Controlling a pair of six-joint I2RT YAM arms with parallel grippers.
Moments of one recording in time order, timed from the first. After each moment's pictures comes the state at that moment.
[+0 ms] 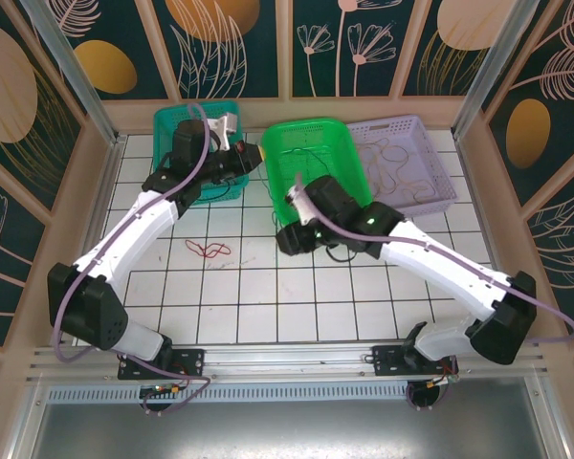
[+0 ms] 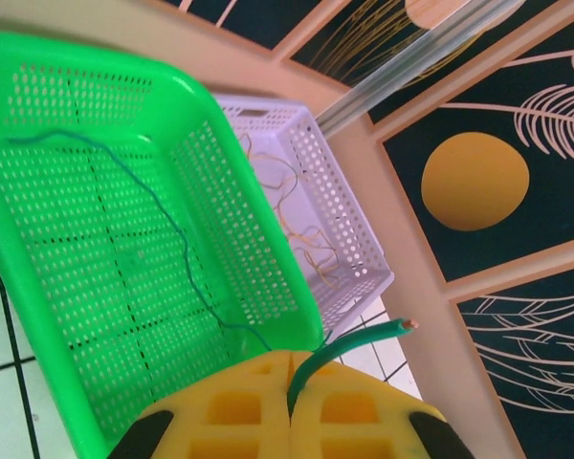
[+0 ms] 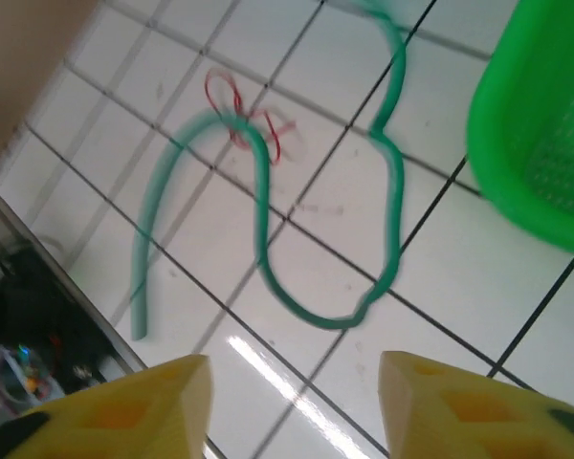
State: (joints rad) left arm -0.40 1.48 1.32 -0.20 0.47 -0.69; right arm 0.87 1.33 1.29 -0.75 -0.18 0.37
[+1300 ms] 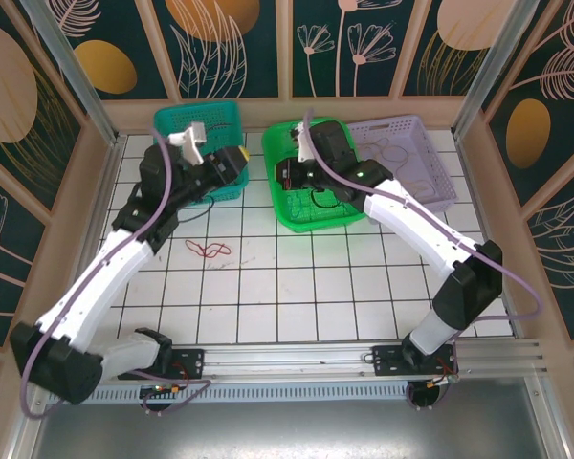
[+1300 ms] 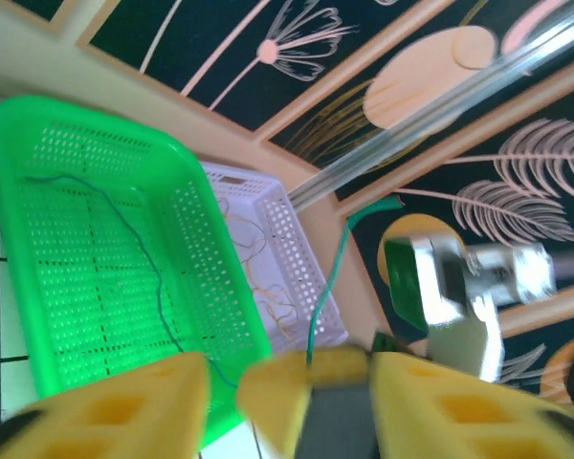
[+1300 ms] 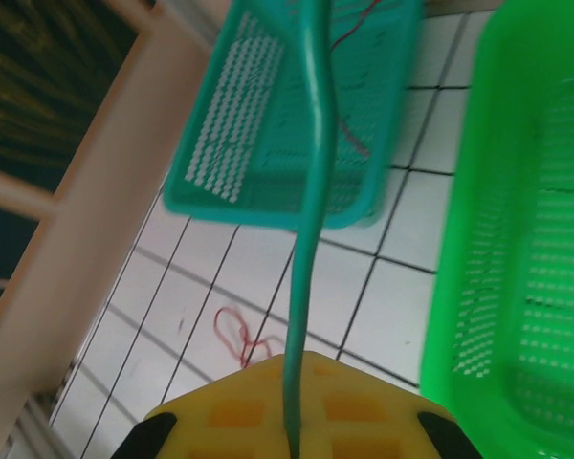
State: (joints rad) left arm -0.43 1.14 1.08 -0.11 0.34 -0.89; right arm 0.68 1.61 1.56 -0.53 -0.18 0.53
